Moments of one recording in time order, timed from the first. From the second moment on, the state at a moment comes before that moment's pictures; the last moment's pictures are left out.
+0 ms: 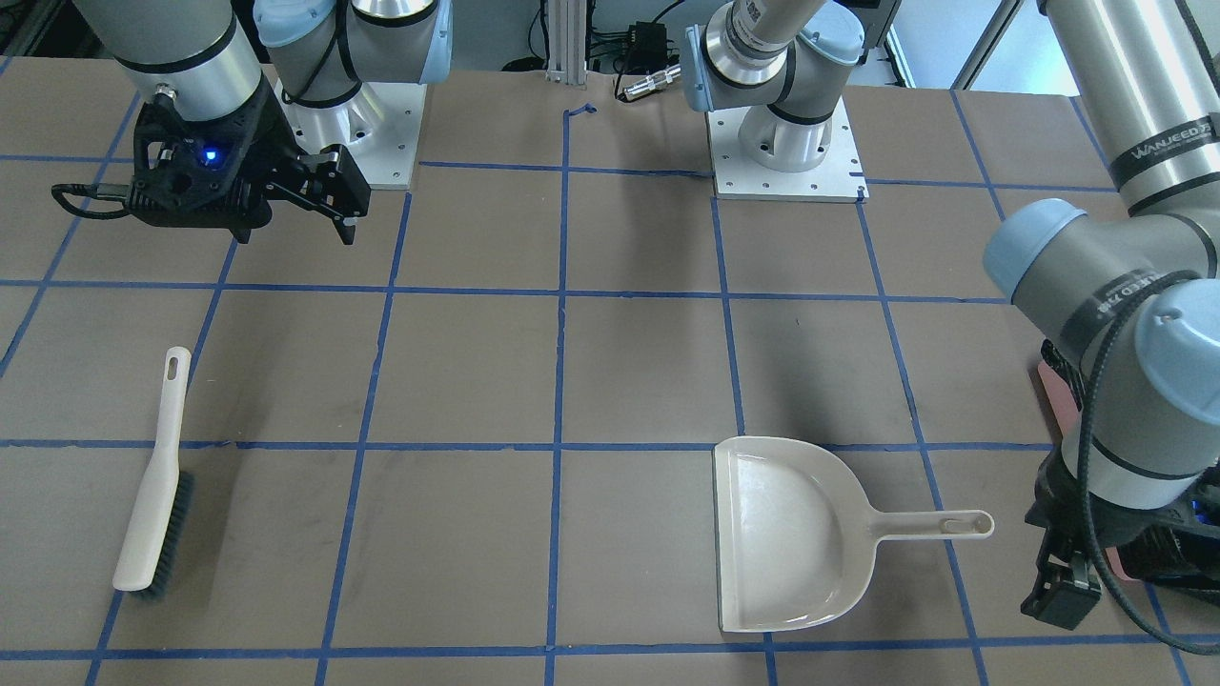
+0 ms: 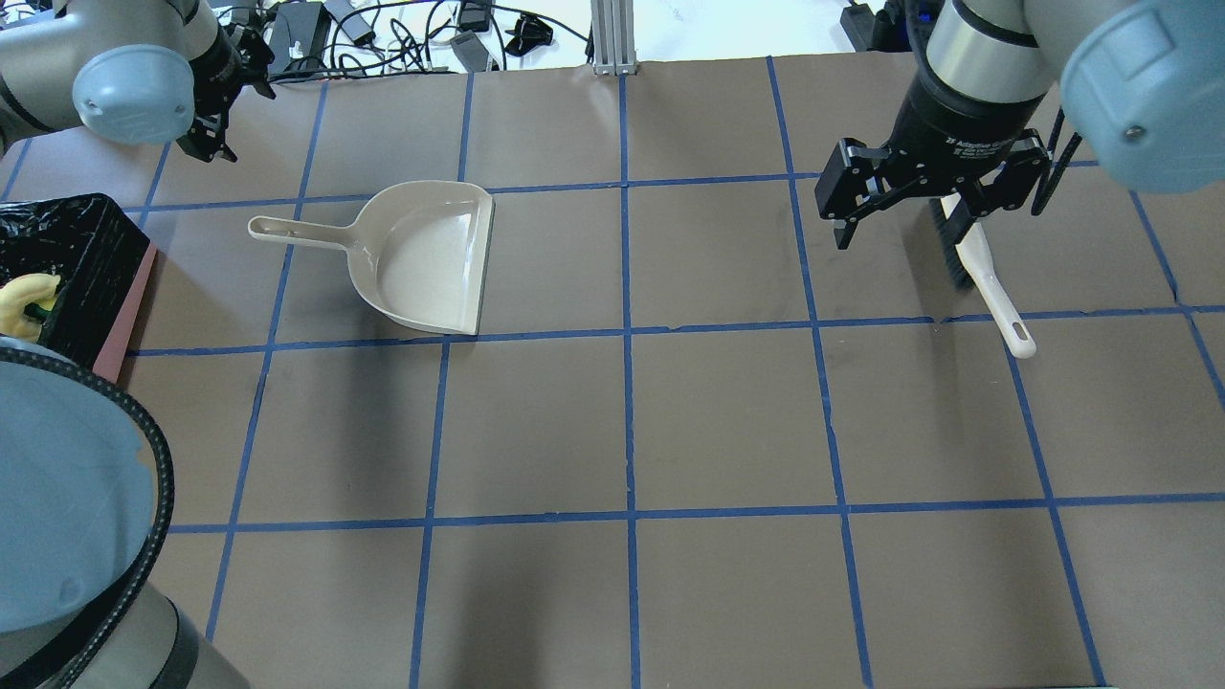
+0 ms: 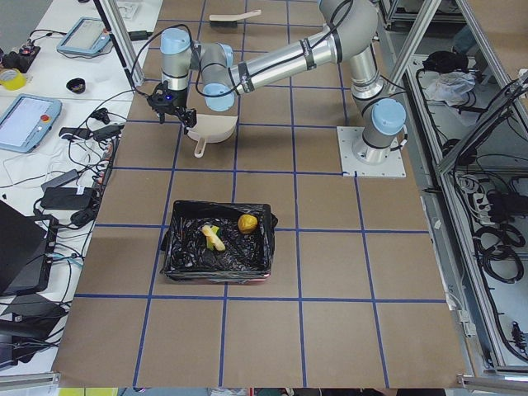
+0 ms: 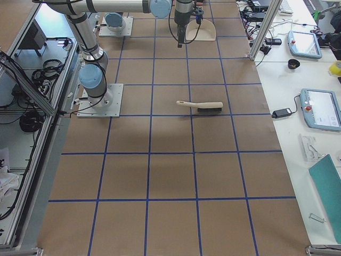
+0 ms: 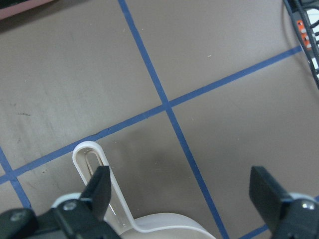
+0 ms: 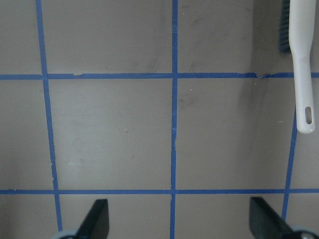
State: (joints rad) left arm -1.36 -2.05 -1.35 -1.03 1.70 -0.87; right arm 1.58 -1.58 1.59 -1.53 -1.57 0.01
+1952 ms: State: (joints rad) left arm -1.52 -1.74 -1.38 -1.51 1.59 0.04; right arm 1.58 -1.61 1.59 -1.54 -1.57 0.09
